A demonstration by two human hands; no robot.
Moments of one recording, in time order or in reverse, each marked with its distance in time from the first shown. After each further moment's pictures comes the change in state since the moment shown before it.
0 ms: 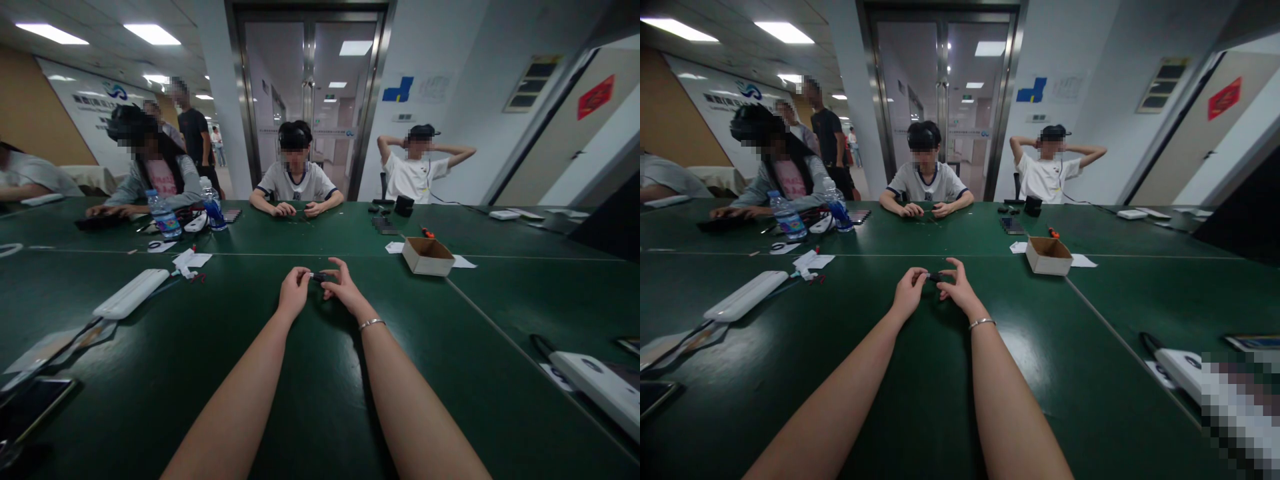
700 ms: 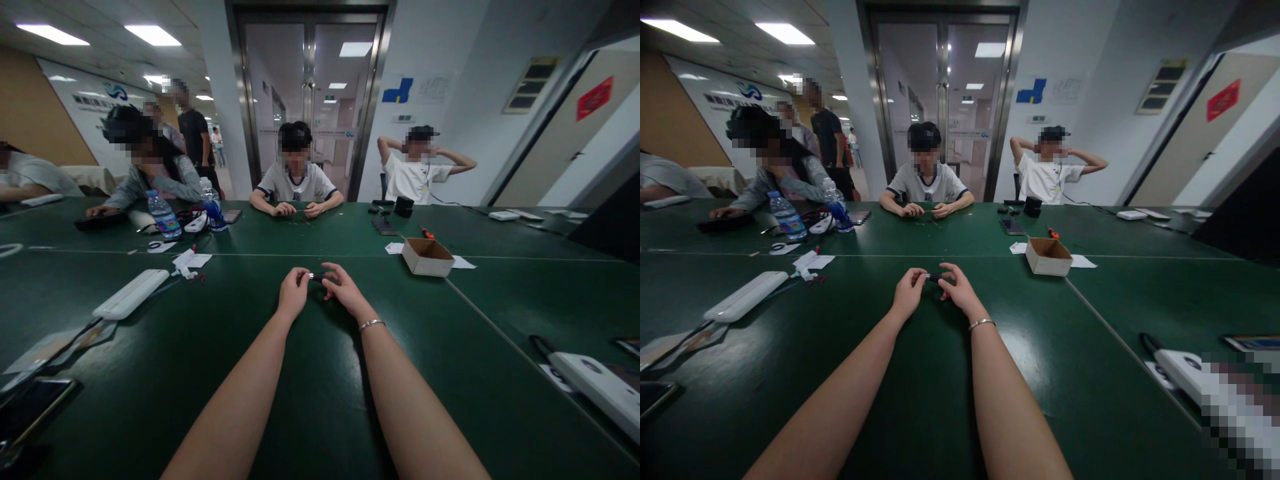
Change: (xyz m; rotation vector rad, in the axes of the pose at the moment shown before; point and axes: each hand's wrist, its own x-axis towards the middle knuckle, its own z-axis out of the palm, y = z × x) left_hand 0.002 -0.008 0.001 0.019 0.006 0.002; right_hand 0.000 0.002 -0.001 -0.031 -0.033 -0.041
